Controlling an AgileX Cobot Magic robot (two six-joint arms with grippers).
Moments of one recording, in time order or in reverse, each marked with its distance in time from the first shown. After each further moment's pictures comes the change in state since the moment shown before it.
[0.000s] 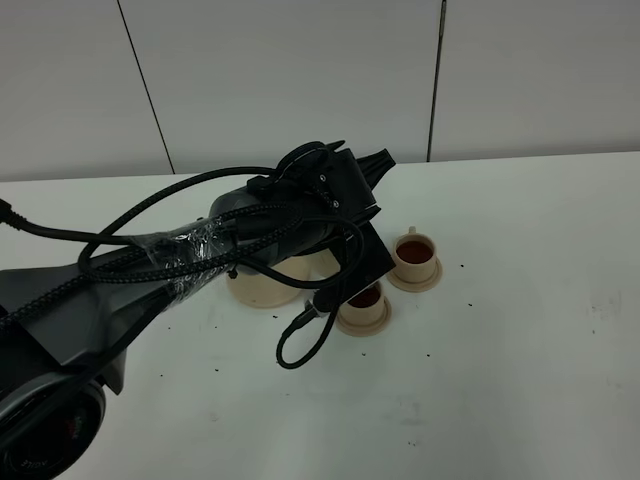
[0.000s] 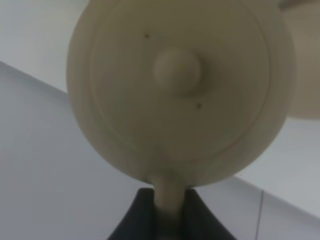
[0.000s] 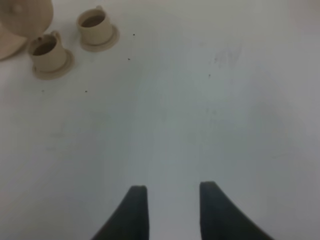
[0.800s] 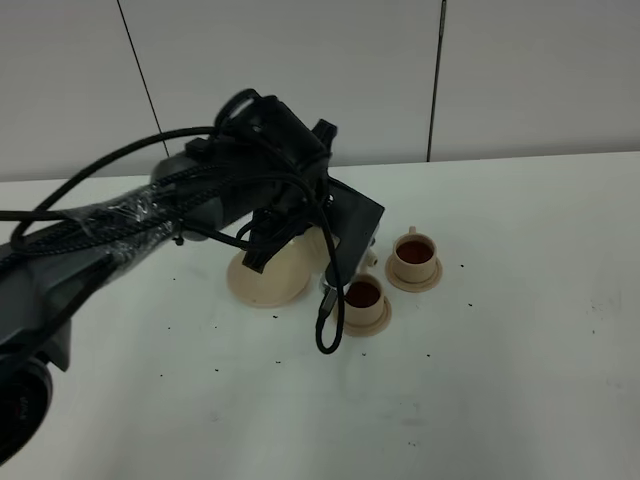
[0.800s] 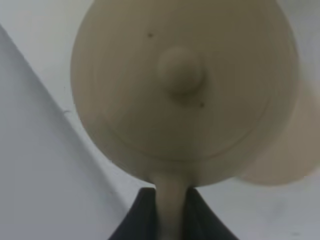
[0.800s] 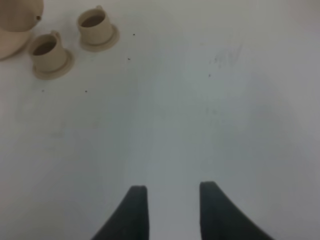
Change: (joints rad) left arm 0.100 -0.079 0.000 -0.320 0.074 -0.219; right arm 0.000 0.000 0.000 0.000 0.000 0.000
